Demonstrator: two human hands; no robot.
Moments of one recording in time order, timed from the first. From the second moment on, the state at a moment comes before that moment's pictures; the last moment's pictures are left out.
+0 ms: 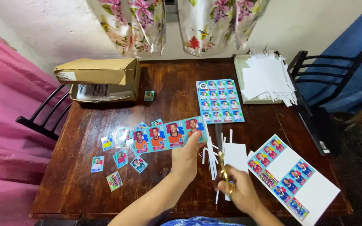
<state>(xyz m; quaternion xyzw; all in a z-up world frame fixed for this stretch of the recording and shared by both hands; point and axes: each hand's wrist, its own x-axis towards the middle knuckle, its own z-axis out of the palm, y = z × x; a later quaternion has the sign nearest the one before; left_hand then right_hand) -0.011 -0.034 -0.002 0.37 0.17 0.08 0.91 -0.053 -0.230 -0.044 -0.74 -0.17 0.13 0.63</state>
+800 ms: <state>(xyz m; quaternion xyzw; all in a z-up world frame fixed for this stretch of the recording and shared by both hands) -0.026 -0.050 -0.002 0.37 0.20 0.07 0.90 -0.059 -0.227 -0.019 -0.72 -0.17 0.22 0.63</state>
